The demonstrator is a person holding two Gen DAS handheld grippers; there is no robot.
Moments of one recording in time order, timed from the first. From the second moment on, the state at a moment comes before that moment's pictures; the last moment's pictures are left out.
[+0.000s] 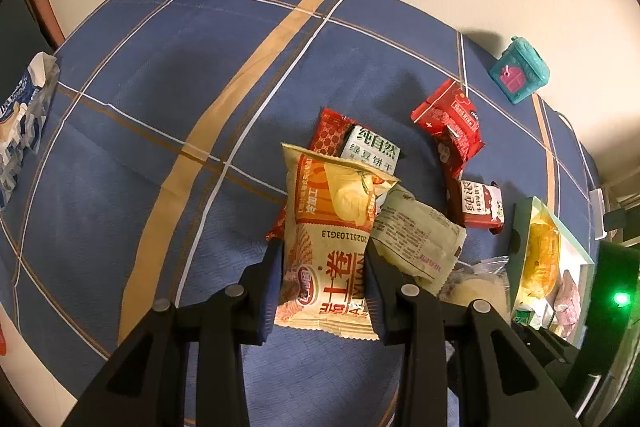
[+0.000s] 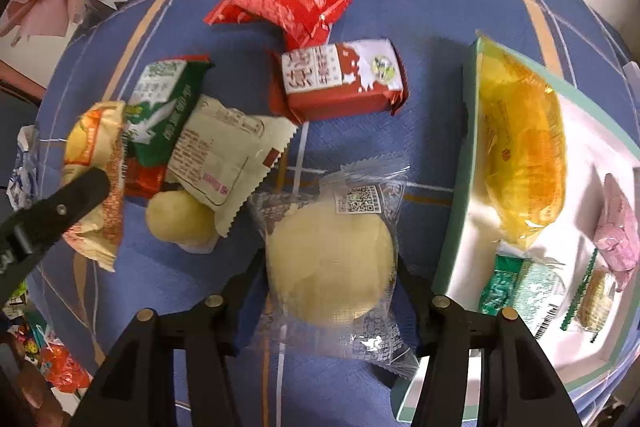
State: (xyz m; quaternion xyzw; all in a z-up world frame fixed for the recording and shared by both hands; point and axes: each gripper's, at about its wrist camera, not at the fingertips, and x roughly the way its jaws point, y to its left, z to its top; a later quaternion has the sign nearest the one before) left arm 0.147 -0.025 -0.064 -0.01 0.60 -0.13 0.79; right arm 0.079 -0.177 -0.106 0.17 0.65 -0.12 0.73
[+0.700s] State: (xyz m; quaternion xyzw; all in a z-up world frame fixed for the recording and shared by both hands) left arm 0.126 -0.059 -0.026 0.00 0.56 -0.16 0.81; right arm 0.049 -0.216 -0.026 0.20 0.59 -0.13 0.77
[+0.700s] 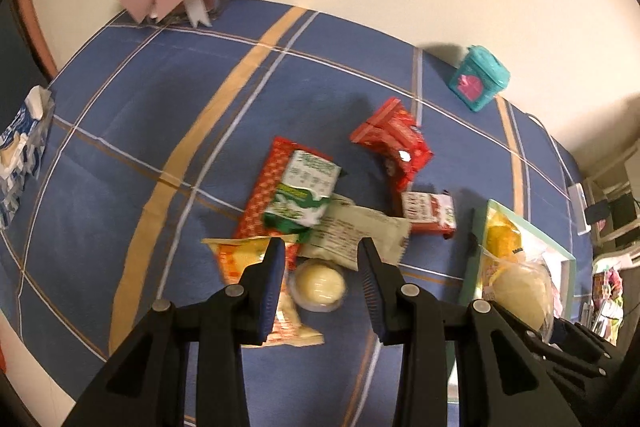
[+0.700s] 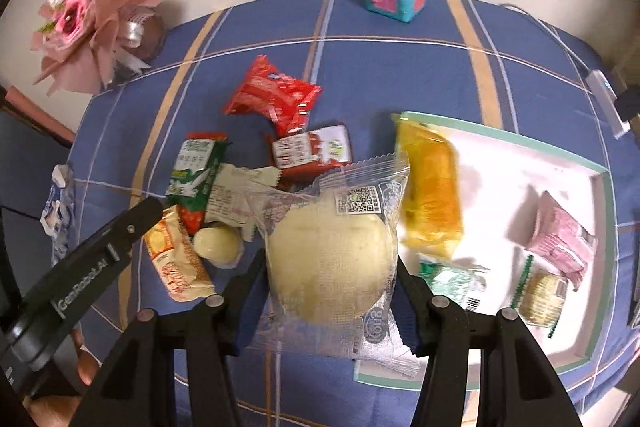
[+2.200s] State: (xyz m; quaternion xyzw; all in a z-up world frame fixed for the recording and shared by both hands) left arm 0.139 -0.027 -0.042 -0.02 0.58 -0.09 0.81; right arm 0.010 -0.283 -0.038 0.26 0.59 -0.18 0.74
